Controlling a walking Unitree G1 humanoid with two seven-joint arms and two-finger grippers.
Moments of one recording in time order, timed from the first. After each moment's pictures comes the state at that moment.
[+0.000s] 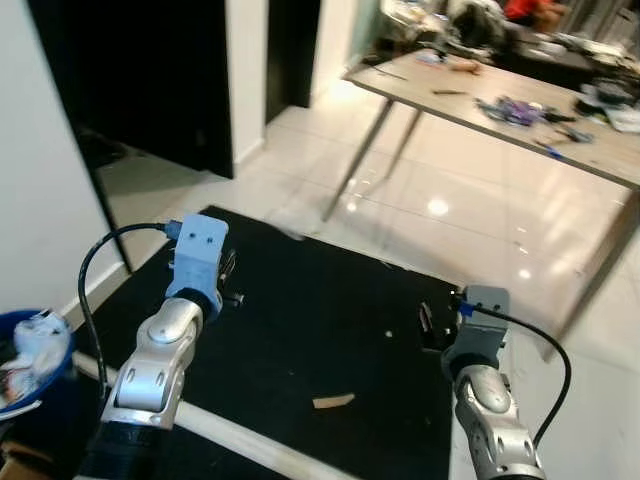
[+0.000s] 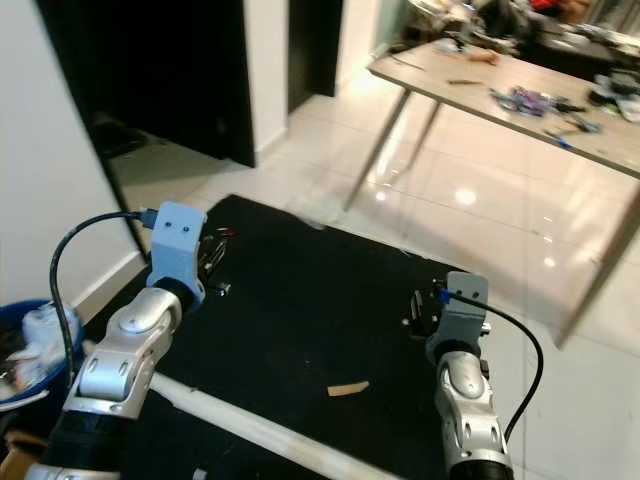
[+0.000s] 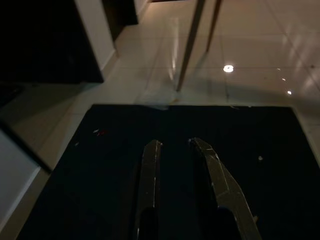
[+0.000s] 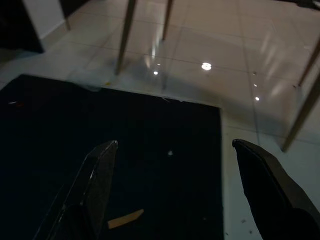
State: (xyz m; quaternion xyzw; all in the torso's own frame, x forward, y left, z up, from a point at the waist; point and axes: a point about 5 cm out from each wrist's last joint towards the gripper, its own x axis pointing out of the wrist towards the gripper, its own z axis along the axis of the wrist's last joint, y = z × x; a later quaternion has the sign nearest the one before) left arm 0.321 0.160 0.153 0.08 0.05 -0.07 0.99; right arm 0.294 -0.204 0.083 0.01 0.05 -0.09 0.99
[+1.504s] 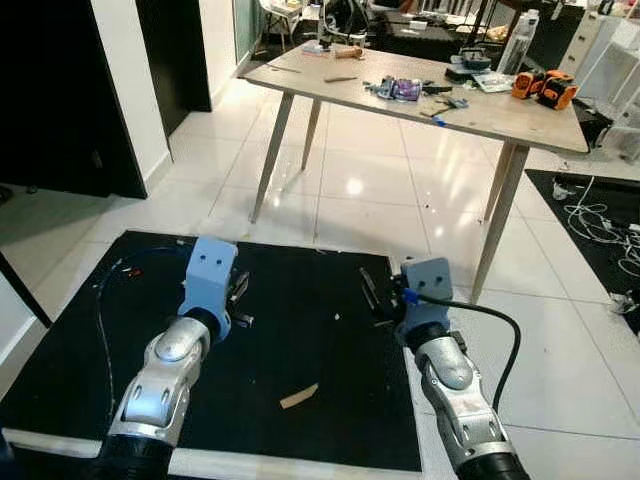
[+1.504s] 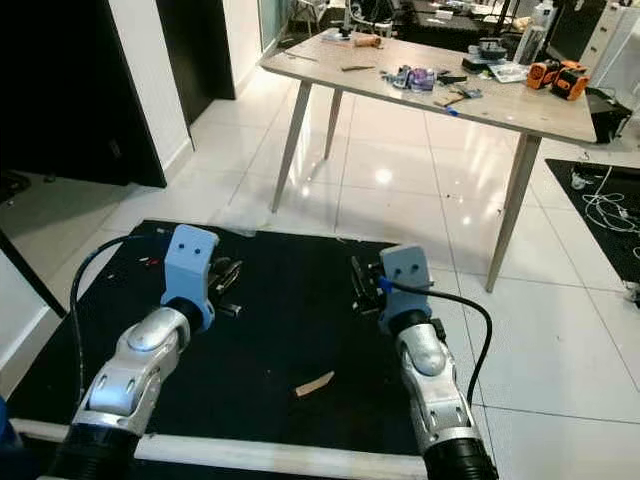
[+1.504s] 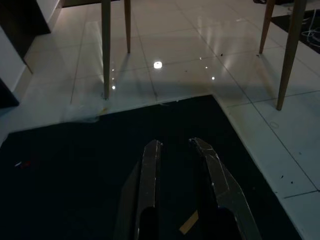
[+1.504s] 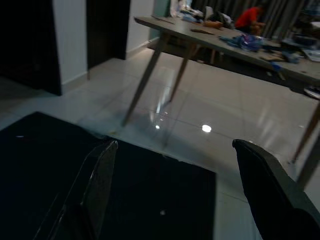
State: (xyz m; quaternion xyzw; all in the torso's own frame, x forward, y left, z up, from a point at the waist) left arm 0.314 0.148 0.126 0.06 0.07 -0.13 0.99; right arm 0.310 -0.145 0.122 -0.07 -0.08 0.08 0.99
